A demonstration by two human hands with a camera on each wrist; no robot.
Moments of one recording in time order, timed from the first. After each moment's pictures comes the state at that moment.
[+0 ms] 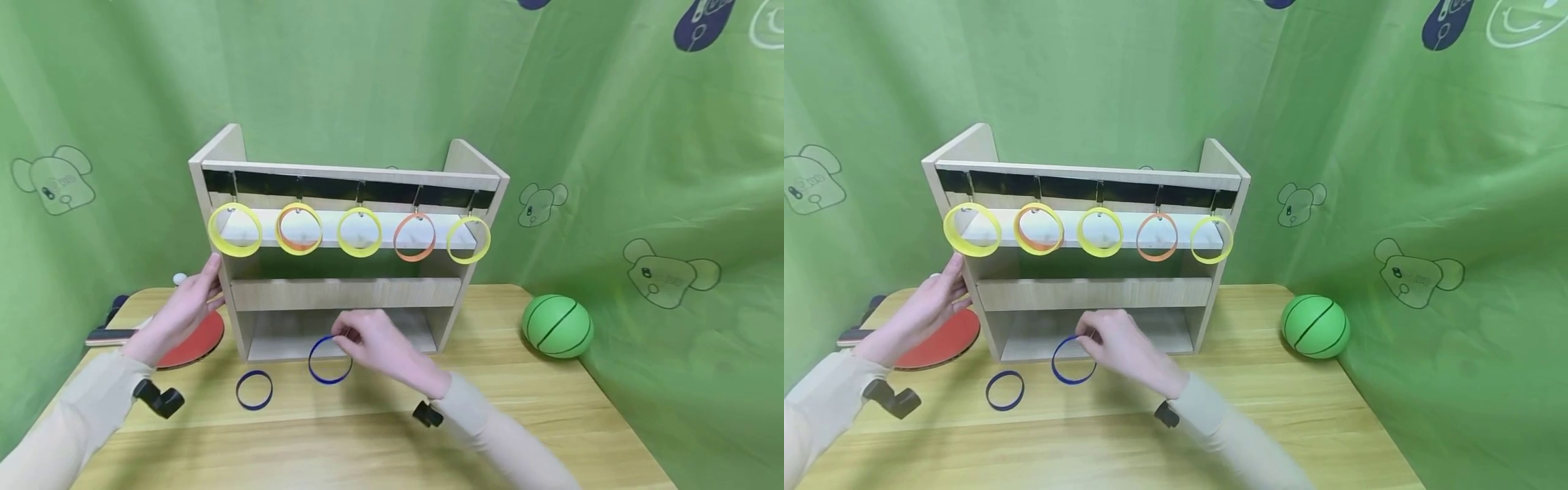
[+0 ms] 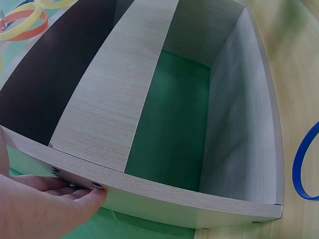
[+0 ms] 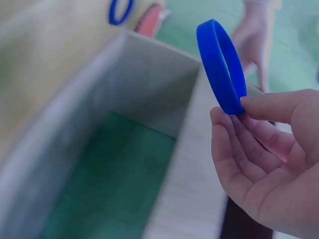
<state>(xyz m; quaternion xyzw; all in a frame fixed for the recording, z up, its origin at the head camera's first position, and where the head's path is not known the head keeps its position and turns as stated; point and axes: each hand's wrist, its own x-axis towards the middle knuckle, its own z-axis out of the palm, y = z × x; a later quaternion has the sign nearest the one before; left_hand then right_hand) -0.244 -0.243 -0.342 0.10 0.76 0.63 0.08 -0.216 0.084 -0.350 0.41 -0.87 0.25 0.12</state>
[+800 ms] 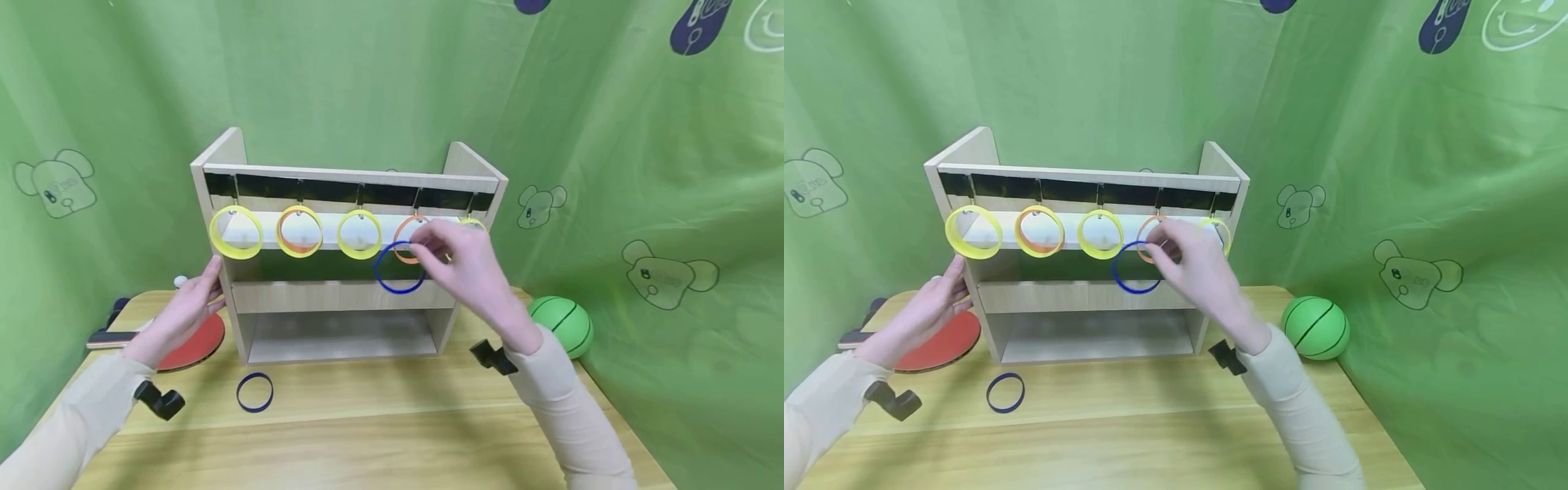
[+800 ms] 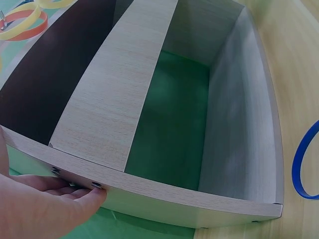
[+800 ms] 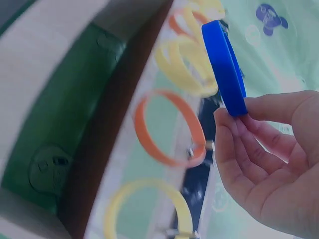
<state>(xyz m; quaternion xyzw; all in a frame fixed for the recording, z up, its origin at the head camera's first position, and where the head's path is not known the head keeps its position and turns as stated) -0.244 -0.244 -0.341 0.10 0.77 0.63 0.08 -0.212 0.161 -0.222 0.35 -0.85 0.27 0.30</state>
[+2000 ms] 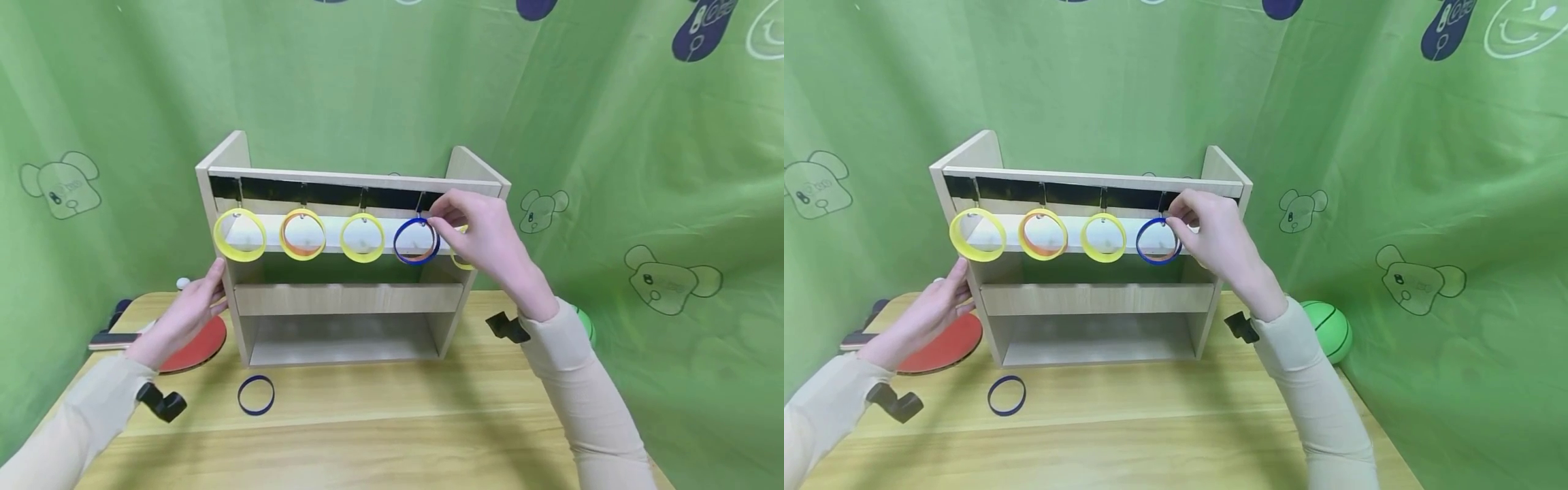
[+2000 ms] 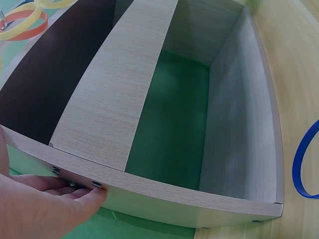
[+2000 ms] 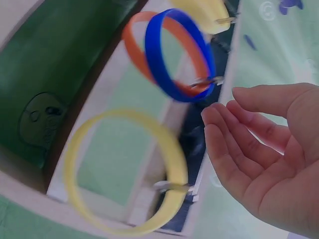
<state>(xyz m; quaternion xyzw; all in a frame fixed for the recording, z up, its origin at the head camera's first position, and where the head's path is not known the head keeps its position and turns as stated) -0.243 -0.243 -0.340 0.11 0.77 0.63 0.07 -0.237 0.177 -0.189 0.32 -0.87 0.23 0.30</state>
